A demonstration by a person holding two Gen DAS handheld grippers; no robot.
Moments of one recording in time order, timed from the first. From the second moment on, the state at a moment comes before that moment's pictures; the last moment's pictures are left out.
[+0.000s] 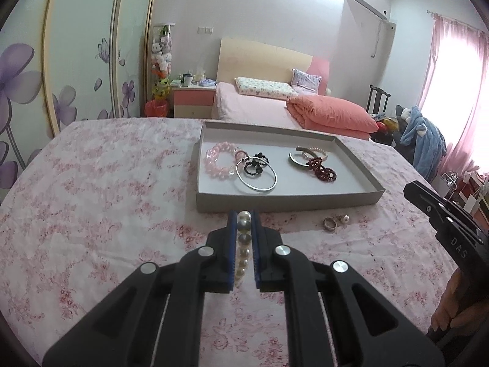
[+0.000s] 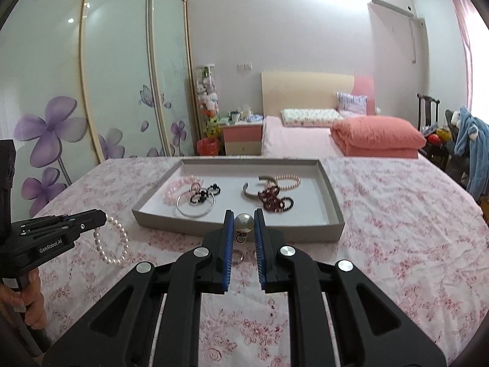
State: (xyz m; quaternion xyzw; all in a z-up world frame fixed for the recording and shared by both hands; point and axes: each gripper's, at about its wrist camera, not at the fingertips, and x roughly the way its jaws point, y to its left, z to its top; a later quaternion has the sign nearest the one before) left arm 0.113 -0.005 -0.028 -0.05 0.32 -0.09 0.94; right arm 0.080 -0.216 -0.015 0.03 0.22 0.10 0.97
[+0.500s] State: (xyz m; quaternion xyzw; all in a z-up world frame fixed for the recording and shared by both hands) left arm 0.099 -0.025 -0.005 -0.03 0.27 -0.07 0.96; right arm 0.067 -0.208 0.005 0.01 0.16 0.09 0.98
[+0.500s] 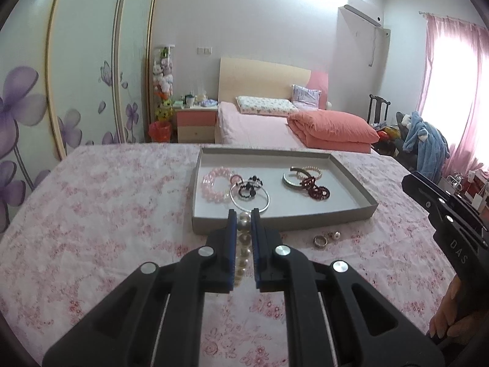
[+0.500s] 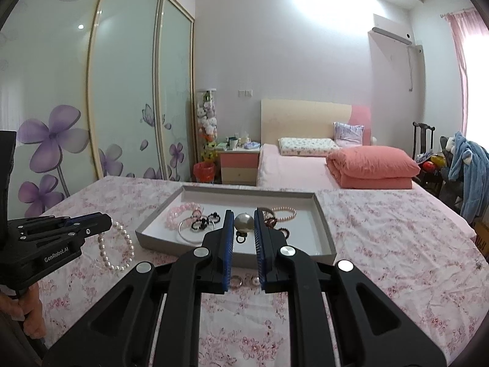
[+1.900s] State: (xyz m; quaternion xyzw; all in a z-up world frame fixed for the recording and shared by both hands) left arm 0.135 -0.049 0.019 0.01 0.23 -0.06 0.97; right arm 0.098 -0.214 0.022 0.00 0.12 0.06 0.99
